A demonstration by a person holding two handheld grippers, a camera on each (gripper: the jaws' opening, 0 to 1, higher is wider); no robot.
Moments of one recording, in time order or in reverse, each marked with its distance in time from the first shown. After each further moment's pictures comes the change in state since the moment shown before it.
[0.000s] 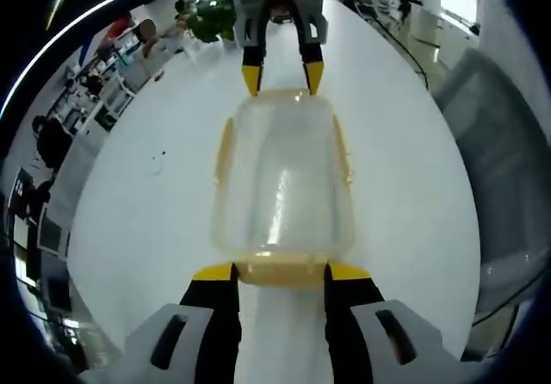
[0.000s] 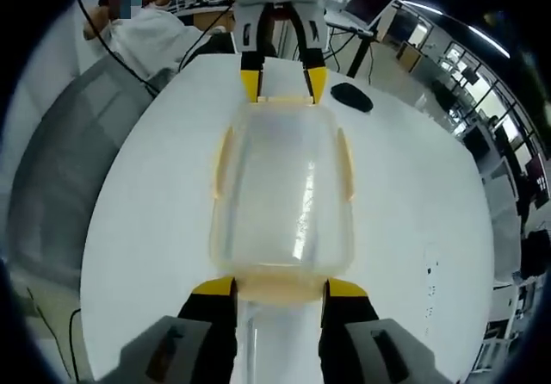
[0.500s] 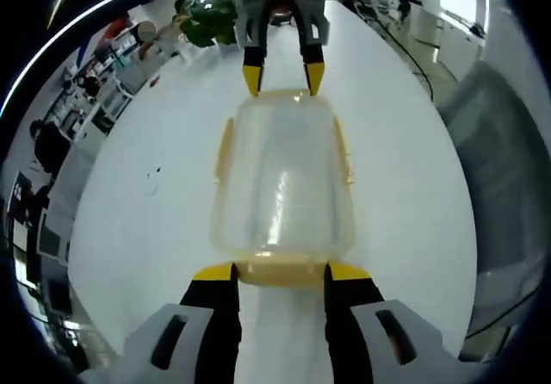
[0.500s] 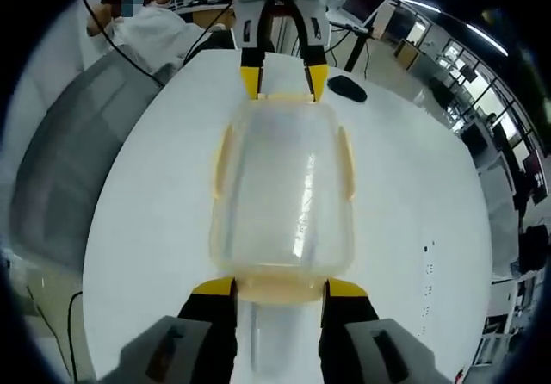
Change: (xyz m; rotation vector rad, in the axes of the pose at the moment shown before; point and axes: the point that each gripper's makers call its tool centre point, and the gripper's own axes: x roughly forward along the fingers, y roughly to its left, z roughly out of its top) left arm 0.015 -0.002 0.038 0.004 0.008 -0.008; right arm -0.022 0.004 -0.036 0.008 0.010 -0.010
